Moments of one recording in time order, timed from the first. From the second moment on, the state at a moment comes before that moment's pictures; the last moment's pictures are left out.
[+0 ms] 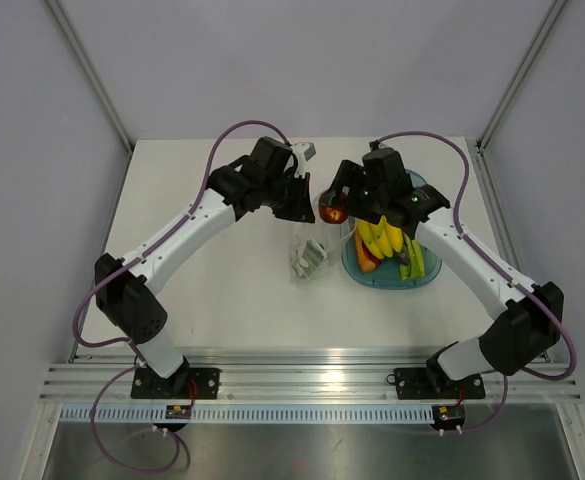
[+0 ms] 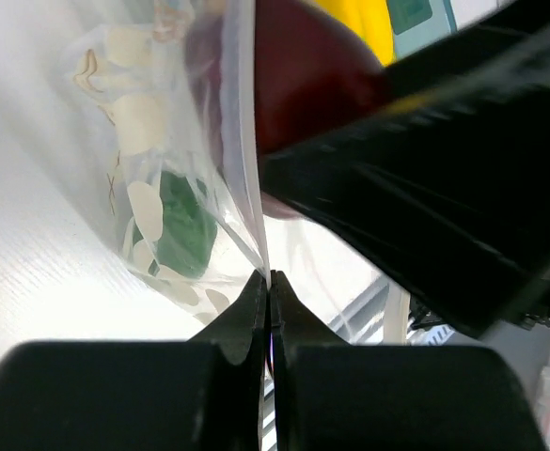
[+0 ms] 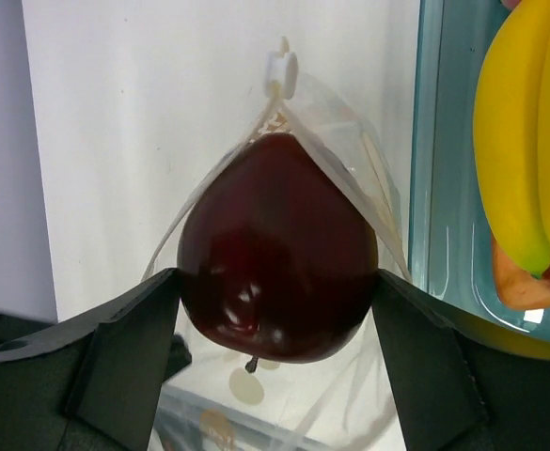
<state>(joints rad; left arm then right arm) -0.68 1.68 1.68 -0.78 0.26 -0.40 0.53 1.48 1.37 -0.56 0.02 0.76</state>
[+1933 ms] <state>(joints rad) -0.63 1.66 1.61 -0.71 0.39 -0.44 0.69 1.41 1.34 -0.68 0.06 0.68</state>
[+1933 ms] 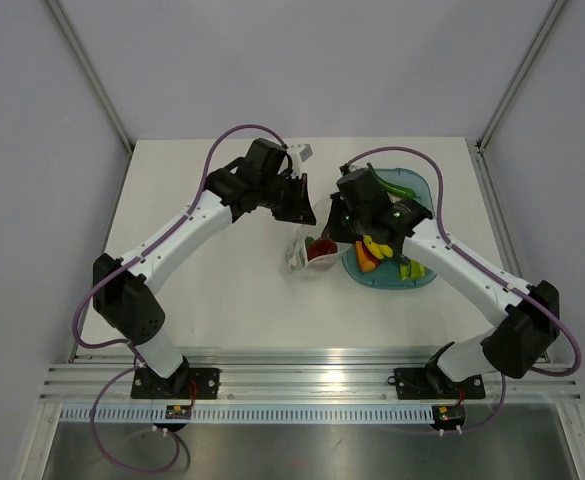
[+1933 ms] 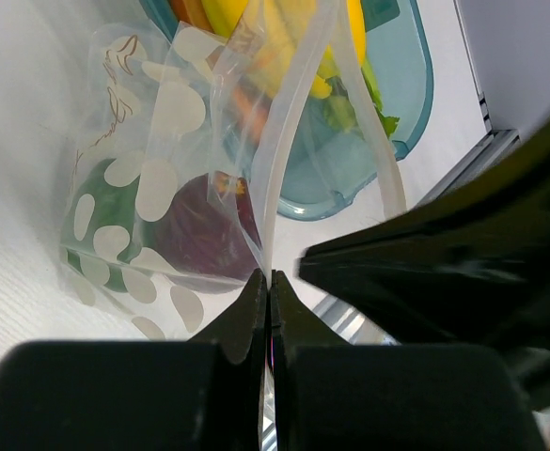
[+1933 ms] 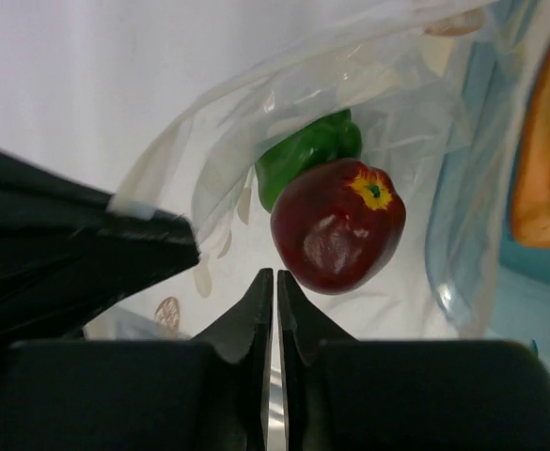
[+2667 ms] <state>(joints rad) -0.63 1.66 1.61 -0.71 0.38 -0.44 0.69 1.64 1.32 -0.73 -0.14 0.60</state>
